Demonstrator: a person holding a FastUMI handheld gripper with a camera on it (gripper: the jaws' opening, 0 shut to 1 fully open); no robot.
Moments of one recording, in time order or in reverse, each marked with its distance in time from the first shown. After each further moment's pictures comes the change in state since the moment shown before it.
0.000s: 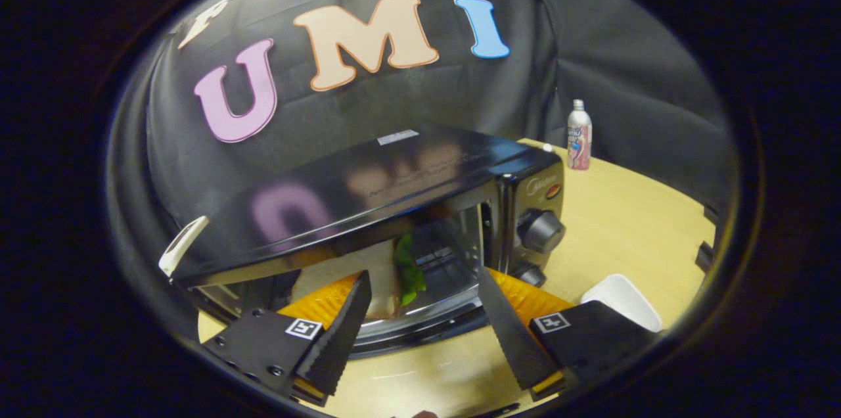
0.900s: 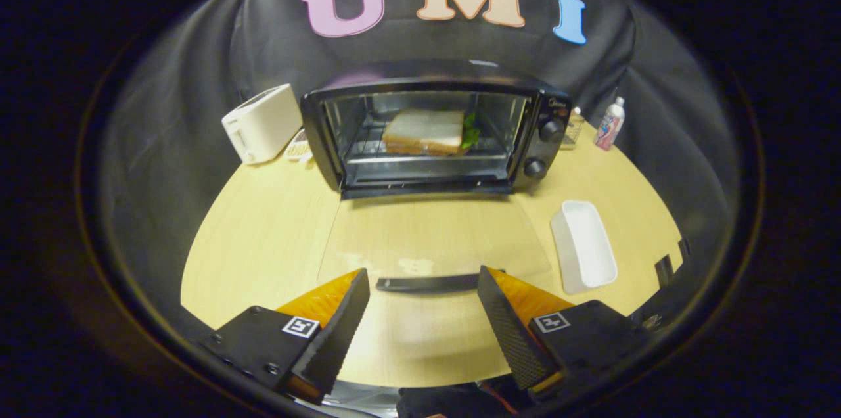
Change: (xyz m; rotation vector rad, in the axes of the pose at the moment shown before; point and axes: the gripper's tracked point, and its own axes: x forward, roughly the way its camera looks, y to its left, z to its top) arm -0.172 0.001 -0.131 -0.360 0.365 0.152
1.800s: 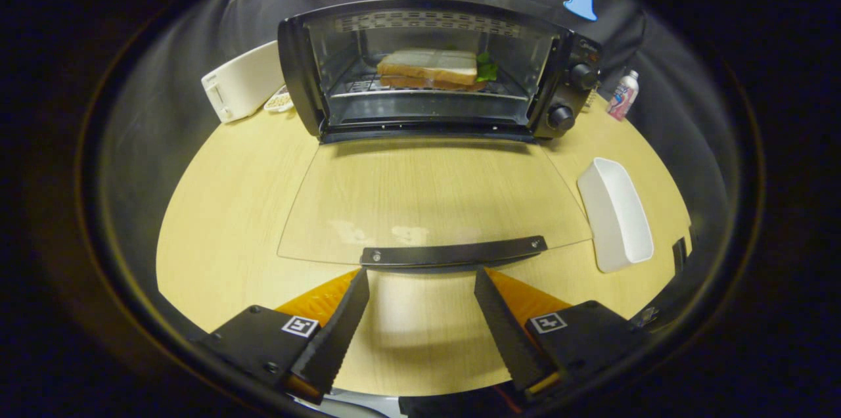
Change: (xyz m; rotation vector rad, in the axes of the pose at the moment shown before) arm 0.052 0.004 -0.041 -0.048 0.136 -0.057
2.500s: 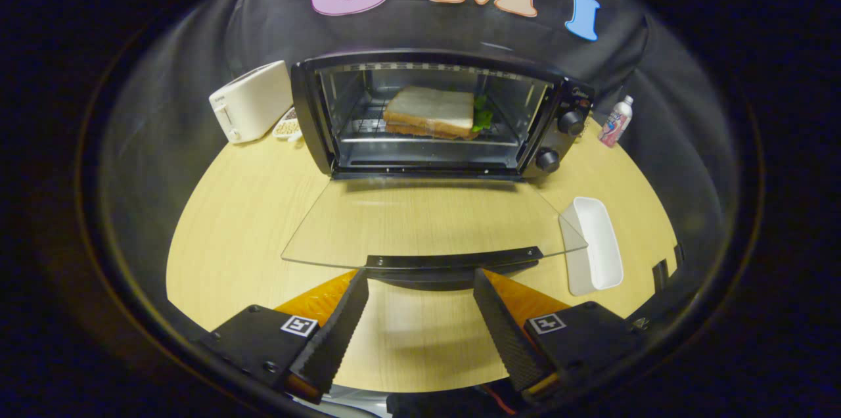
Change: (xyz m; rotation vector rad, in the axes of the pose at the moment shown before) arm -0.040 -0.004 0.054 0.008 -0.100 -0.006
